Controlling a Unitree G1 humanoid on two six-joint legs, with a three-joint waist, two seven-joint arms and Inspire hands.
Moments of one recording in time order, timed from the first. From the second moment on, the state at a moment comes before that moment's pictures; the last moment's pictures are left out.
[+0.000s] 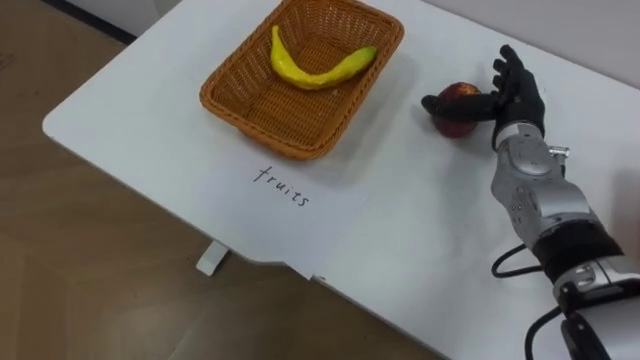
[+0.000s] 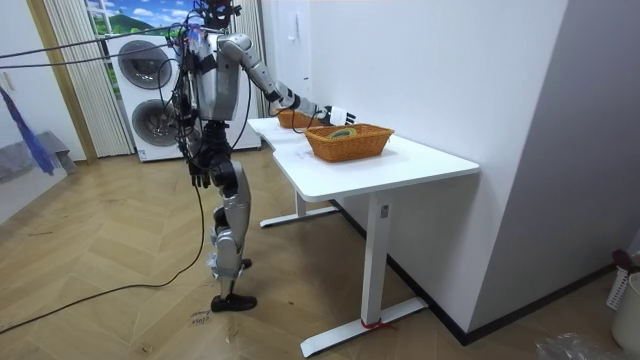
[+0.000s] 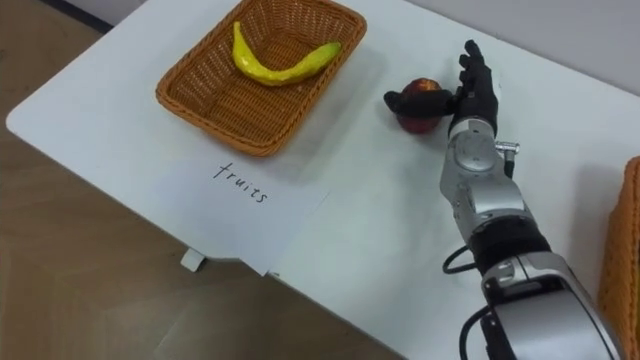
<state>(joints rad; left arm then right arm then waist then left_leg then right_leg) 0.23 0.18 -0.06 0.92 0.27 0.14 0.26 -0.69 -0.36 0.20 0.86 0.41 -0.02 -0.32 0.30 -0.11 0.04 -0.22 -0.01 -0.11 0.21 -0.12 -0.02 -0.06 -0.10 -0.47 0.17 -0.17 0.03</state>
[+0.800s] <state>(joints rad) 0.14 0.20 -0.07 1.02 0.23 0.12 0.25 -0.69 -0.38 0.29 0.95 0.17 -0.05 -0.29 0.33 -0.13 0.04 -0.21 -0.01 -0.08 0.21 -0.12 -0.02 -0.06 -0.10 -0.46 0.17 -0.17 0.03</state>
